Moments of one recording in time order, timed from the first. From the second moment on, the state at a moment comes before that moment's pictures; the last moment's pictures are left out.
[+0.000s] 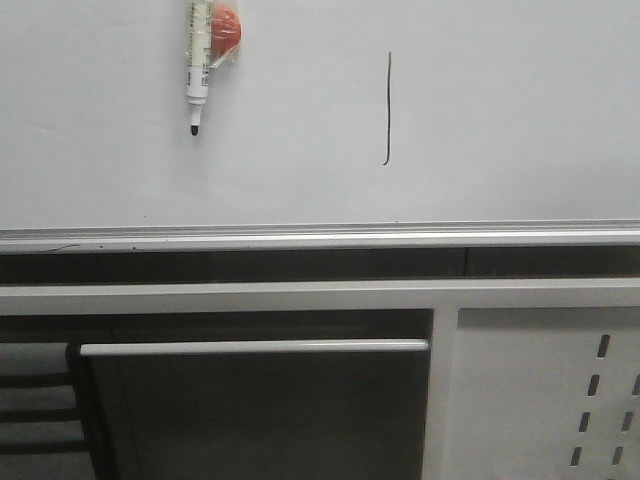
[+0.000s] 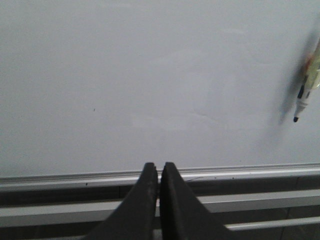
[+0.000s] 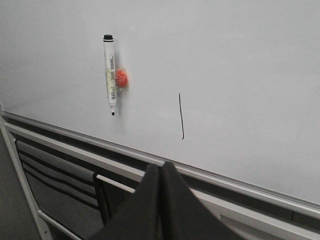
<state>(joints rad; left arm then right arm) -0.14 0.00 -0.04 -0.15 0.14 0.12 0.38 -0.01 -0.24 0.55 0.34 -0.49</state>
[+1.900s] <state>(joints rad) -0.08 0.00 0.00 -0.03 0.05 -0.01 0.04 -0.01 0.01 0.02 0.20 -0.03</state>
